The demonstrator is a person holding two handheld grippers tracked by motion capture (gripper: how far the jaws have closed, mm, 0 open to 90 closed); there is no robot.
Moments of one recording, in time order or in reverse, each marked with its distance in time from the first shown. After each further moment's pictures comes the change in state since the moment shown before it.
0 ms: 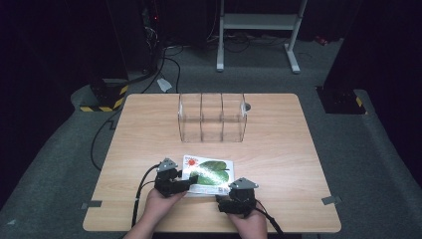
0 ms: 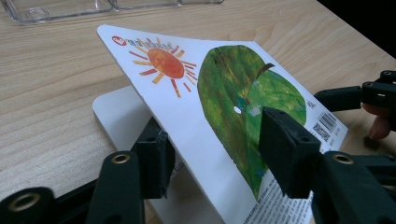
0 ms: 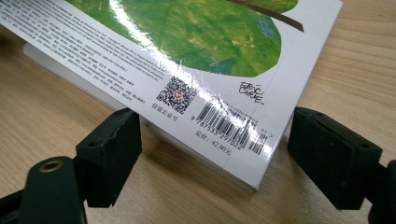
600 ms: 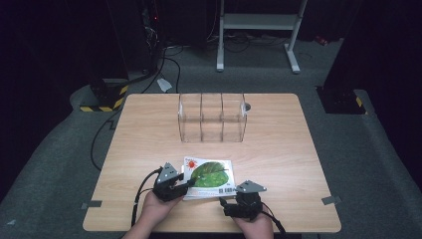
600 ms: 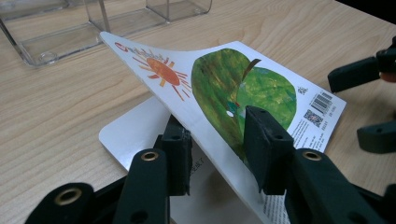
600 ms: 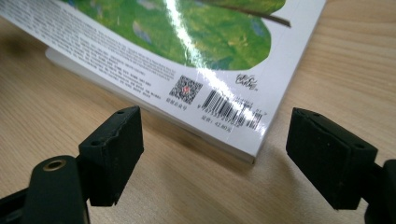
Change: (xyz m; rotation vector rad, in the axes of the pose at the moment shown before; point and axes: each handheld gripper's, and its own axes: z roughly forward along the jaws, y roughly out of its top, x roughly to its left) left arm -0.015 -0.008 -0.011 -0.051 0.048 0.206; right arm -0.008 -0.008 -0.019 -0.026 0.058 -0.012
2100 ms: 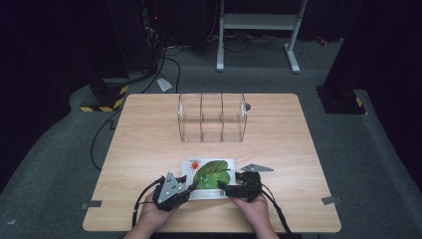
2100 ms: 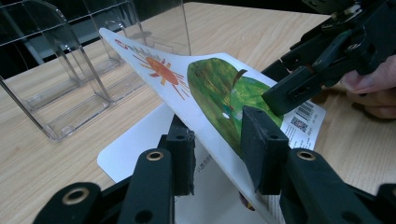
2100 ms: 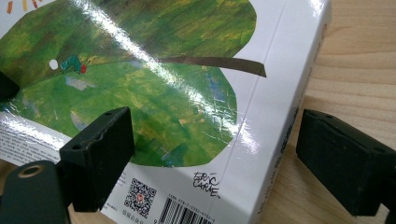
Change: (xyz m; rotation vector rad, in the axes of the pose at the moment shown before) left arm -0.031 0.003 -0.022 -0.138 0.043 0.260; right arm -0.042 0.026 0.029 -0.075 0.203 0.220
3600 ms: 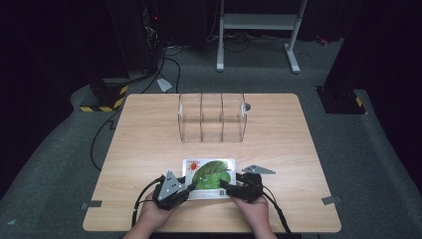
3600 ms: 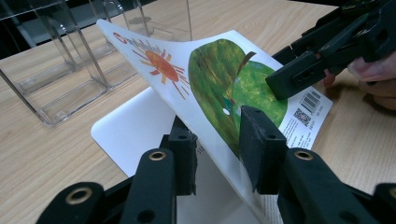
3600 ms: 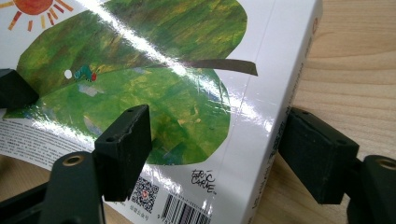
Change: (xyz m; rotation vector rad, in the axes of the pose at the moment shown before) left arm 0.005 -0.006 0.004 0.039 -0.011 -0.034; right arm 0.004 -0.003 -0.005 -0.034 -0.041 -0.001
